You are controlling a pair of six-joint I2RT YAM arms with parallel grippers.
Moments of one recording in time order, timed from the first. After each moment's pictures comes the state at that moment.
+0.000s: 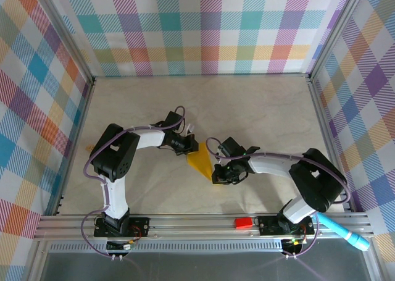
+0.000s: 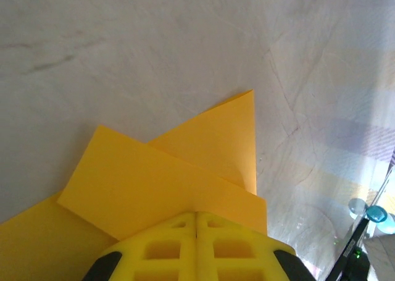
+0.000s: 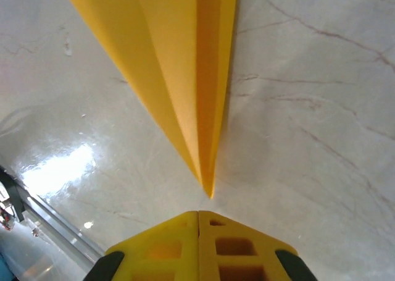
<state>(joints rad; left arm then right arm) -0.47 1.94 1.07 -0.20 0.61 -0.60 0.76 1.53 0.72 -0.39 -0.48 0.65</state>
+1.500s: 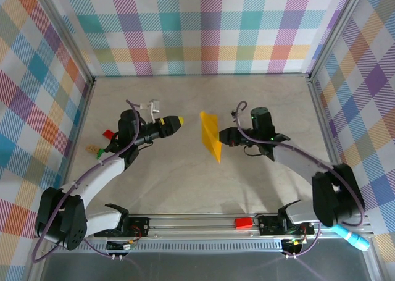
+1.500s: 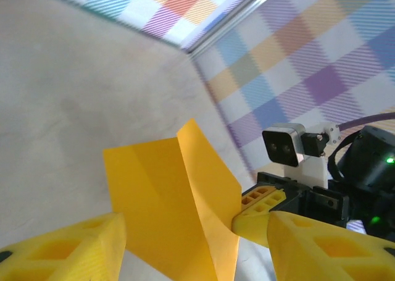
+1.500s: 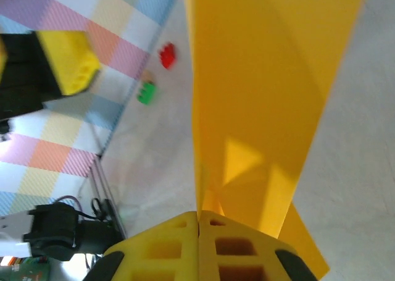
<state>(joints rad) -0.33 1.19 0.71 0.28 0.60 -0.73 0.41 1.33 0.76 0.06 -0.79 0.47</state>
